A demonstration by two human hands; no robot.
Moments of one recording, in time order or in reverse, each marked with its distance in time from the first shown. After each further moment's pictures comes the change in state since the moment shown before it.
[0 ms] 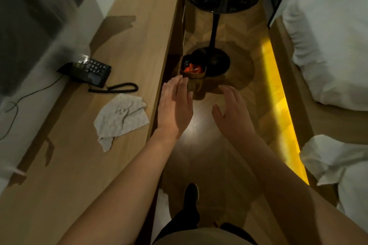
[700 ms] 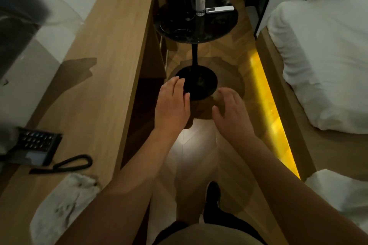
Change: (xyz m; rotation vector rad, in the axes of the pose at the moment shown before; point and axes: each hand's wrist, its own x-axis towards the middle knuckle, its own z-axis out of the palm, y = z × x) left_hand 0.266 0.071 0.172 0.107 -0.097 0.101; right_hand 0.278 0.148 -0.033 0.055 0.075 0.056
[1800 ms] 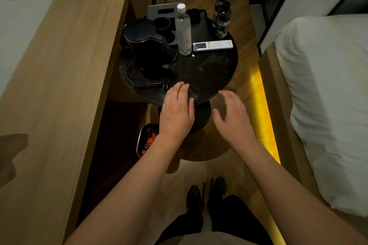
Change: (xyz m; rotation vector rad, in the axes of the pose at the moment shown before) left_hand 0.441 0.011 0.242 -0.027 -0.137 -0.057; right_hand 0.488 0.153 0.040 -0.030 -0.131 0.105
